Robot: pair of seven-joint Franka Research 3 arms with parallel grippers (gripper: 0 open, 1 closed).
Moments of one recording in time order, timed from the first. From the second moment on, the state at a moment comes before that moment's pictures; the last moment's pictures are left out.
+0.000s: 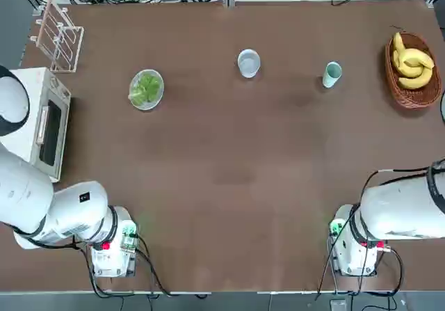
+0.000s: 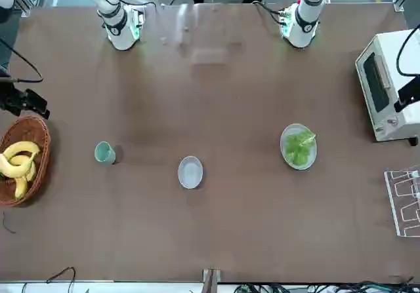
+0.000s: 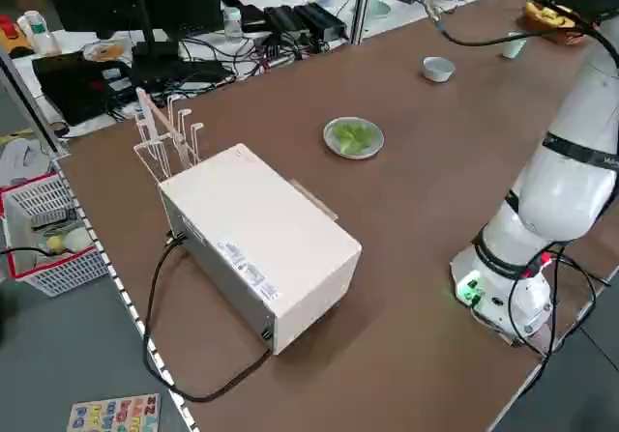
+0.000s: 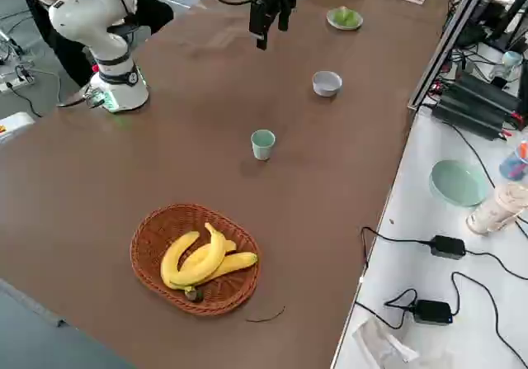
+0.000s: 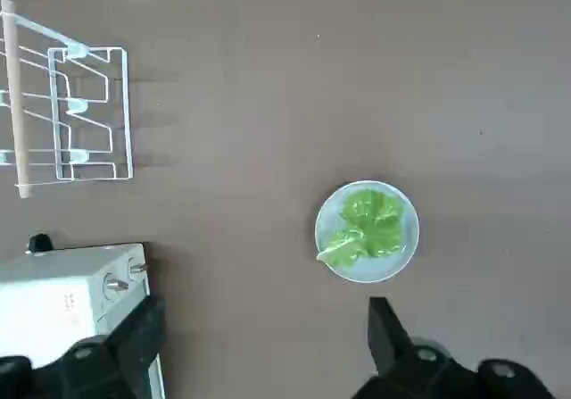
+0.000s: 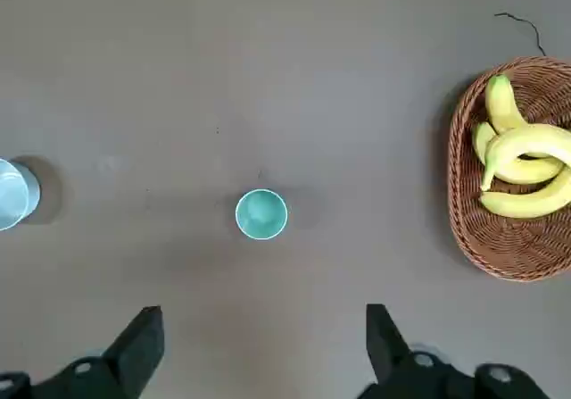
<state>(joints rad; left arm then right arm) 0.30 0.11 -0.23 -1.38 0.01 1.57 0.10 -0.08 0.07 0.05 -1.51 -0.02 1.61 0.05</state>
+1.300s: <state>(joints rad) 0.33 0.29 -0.23 -1.50 0.01 1.71 -0.06 -0.19 0.08 0.04 -1.55 0.25 1.63 -0.53</state>
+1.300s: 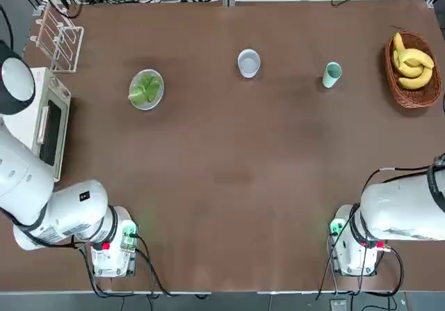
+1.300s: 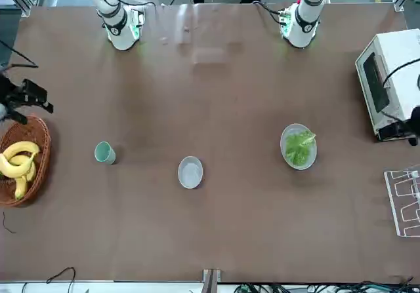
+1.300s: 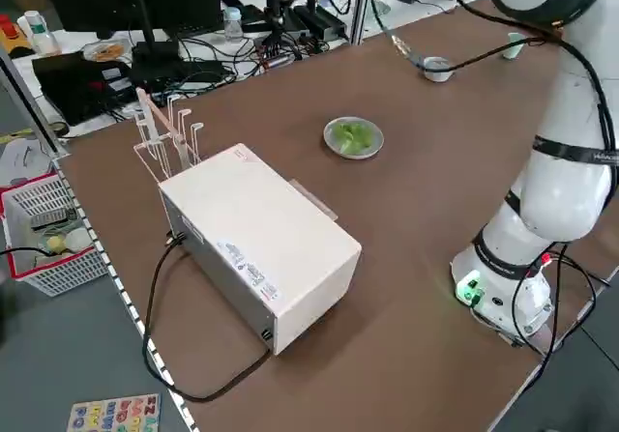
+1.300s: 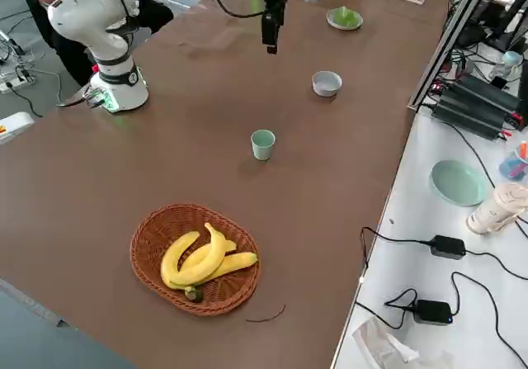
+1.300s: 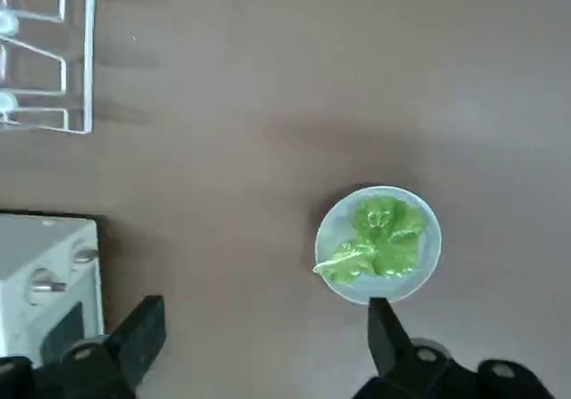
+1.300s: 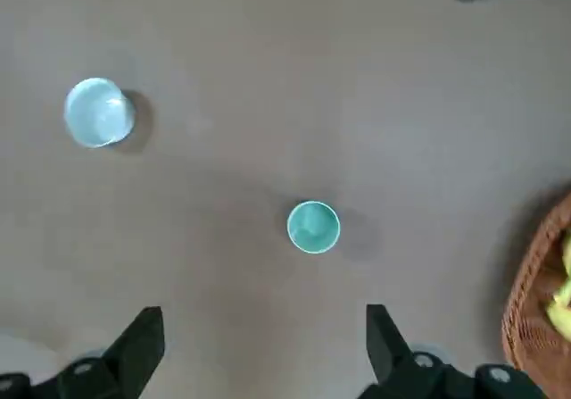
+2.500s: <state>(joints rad) 0.20 0.52 -0.25 -1.87 0.01 2.13 -0.51 -0.54 0.53 0.09 -1.72 0.79 1.86 -2.13</state>
